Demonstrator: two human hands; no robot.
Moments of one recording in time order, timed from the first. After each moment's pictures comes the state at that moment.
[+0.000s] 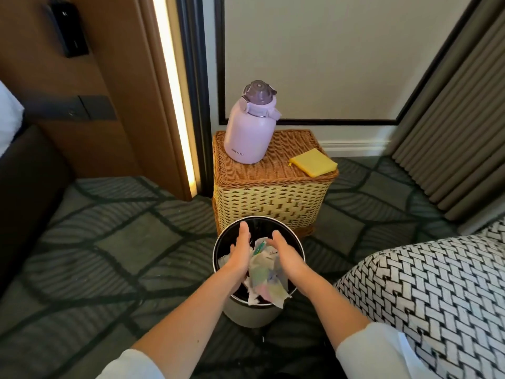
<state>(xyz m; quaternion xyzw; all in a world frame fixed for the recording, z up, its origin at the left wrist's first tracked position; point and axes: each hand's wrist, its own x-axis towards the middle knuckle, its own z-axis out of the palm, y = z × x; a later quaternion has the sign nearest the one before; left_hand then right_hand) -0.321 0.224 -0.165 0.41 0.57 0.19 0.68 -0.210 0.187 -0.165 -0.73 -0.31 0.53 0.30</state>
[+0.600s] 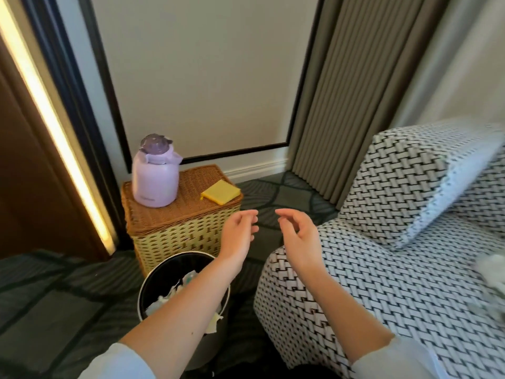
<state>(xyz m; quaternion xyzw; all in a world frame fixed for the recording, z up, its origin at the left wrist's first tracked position) -0.199 0.169 -0.035 0.55 0.38 0.33 0.67 -0.115 0.073 -0.033 -0.75 -0.34 0.08 0.56</state>
